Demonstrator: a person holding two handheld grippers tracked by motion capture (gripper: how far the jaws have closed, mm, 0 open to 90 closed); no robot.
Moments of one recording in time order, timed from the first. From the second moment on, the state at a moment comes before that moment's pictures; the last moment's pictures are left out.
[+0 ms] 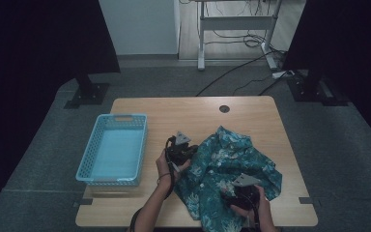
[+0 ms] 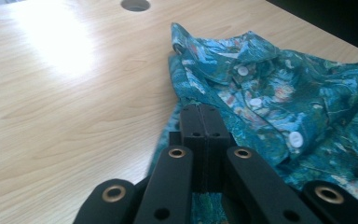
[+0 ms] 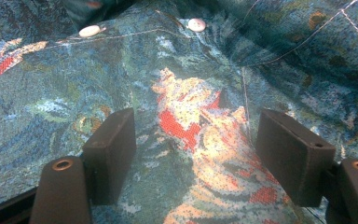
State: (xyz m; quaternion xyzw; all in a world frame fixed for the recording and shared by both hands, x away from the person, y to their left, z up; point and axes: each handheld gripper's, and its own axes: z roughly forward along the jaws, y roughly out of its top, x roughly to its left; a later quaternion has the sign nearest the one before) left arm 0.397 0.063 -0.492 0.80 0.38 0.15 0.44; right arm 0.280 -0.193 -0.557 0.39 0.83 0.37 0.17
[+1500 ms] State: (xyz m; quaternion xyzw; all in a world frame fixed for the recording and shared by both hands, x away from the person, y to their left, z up) left arm 0.375 0.067 -0.518 0.80 0.39 0.15 0.43; right arm 0.278 -0.231 -0.549 0.38 0.85 0.33 0.14
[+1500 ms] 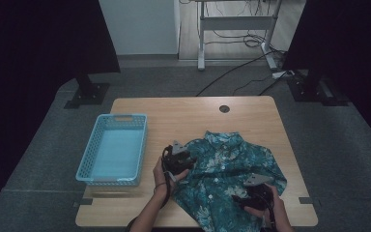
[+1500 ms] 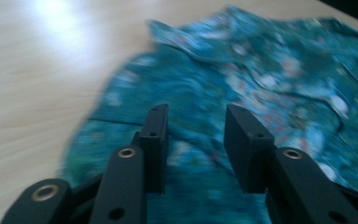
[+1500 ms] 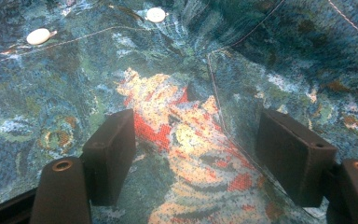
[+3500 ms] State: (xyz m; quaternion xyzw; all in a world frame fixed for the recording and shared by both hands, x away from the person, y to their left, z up) left arm 0.327 0.095 -0.551 0.81 0.41 0.18 0.37; right arm 0.290 -0.261 -0.524 0.39 0.80 0.40 0.20
